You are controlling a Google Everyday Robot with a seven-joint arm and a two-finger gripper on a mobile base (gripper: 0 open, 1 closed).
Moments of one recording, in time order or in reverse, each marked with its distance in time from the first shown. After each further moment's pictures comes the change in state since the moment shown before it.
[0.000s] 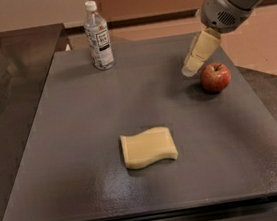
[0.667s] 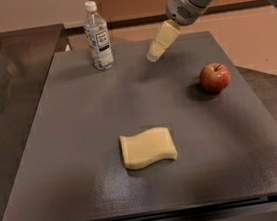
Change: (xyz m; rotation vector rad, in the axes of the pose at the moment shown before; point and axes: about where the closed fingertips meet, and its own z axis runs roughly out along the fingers) arm -0.074 -0.046 0.060 0.018 -0.121 0.033
